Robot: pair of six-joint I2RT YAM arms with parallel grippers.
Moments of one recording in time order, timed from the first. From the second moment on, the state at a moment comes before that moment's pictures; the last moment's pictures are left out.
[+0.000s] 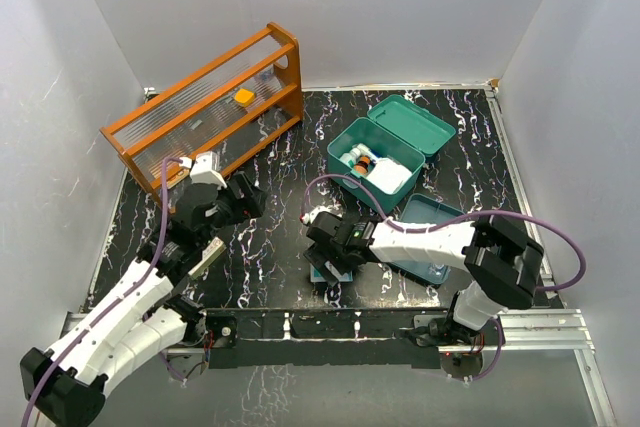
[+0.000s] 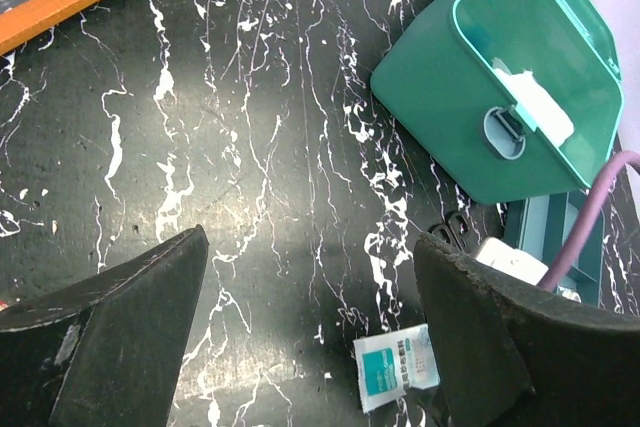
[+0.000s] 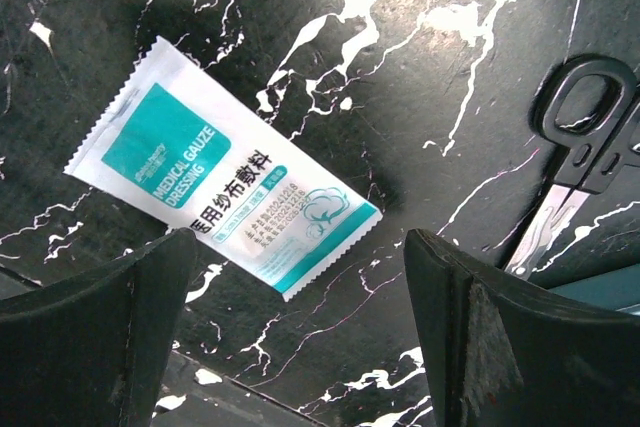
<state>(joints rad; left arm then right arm) -0.55 0.76 0.63 -0.30 -0.21 -0.61 1.09 1.57 0.93 -0.56 0.17 0.30</state>
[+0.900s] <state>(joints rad) -0.55 0.73 0.63 -0.33 -0.21 -0.62 1.06 1.74 1.07 -0.49 0.20 0.42</state>
